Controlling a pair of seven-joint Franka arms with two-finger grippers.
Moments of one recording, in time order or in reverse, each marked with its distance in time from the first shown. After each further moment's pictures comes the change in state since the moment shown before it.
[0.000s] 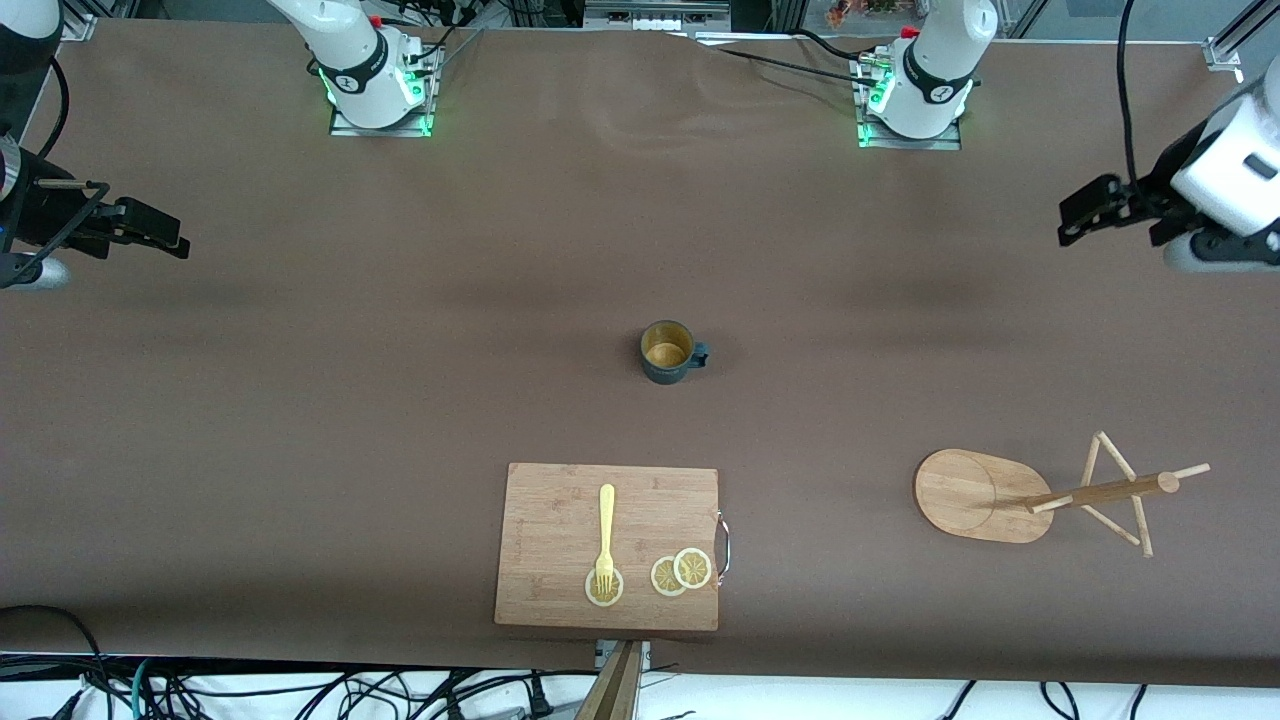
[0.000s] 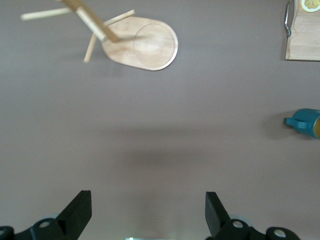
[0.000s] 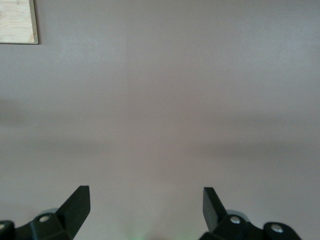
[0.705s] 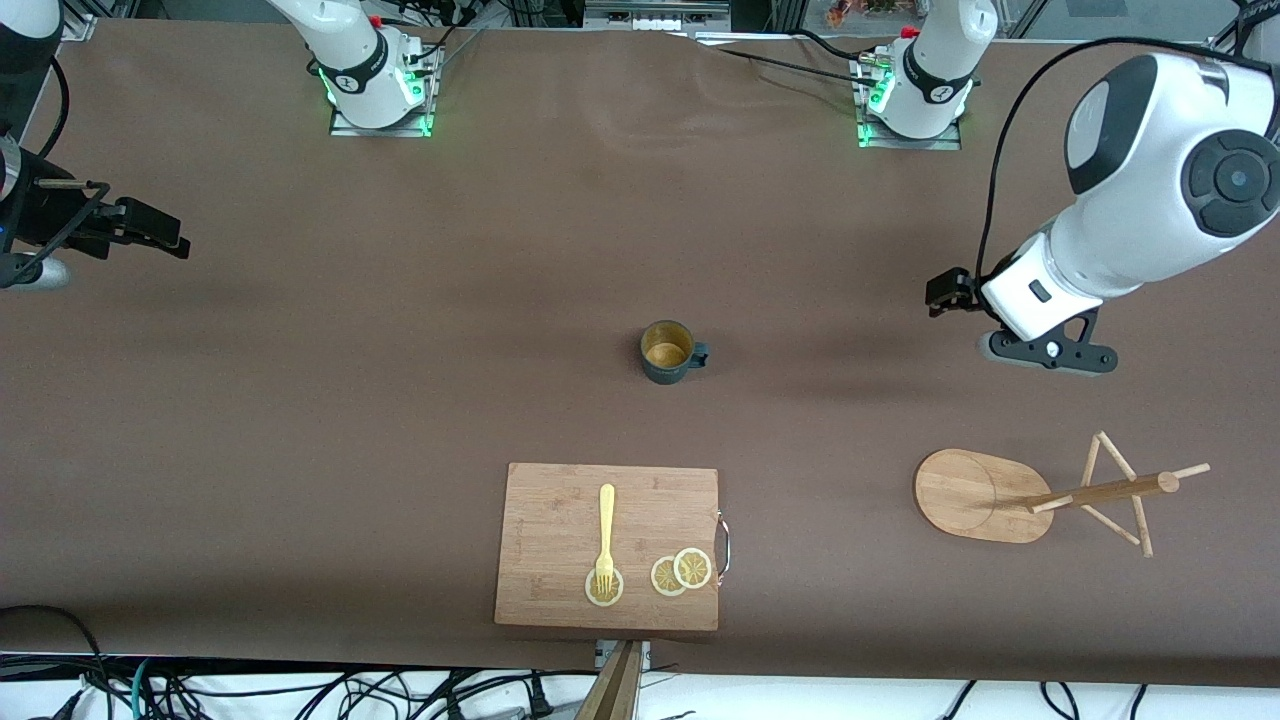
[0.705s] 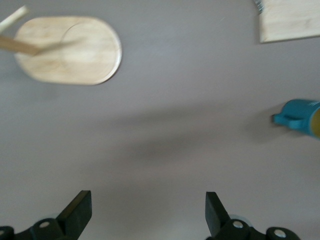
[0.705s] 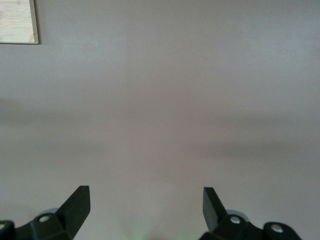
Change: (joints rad) left arm -0.081 0.095 0.006 -0.223 -0.103 0.324 0.101; right arm 0.000 0.000 0.000 0.001 0.000 -0.001 0.000
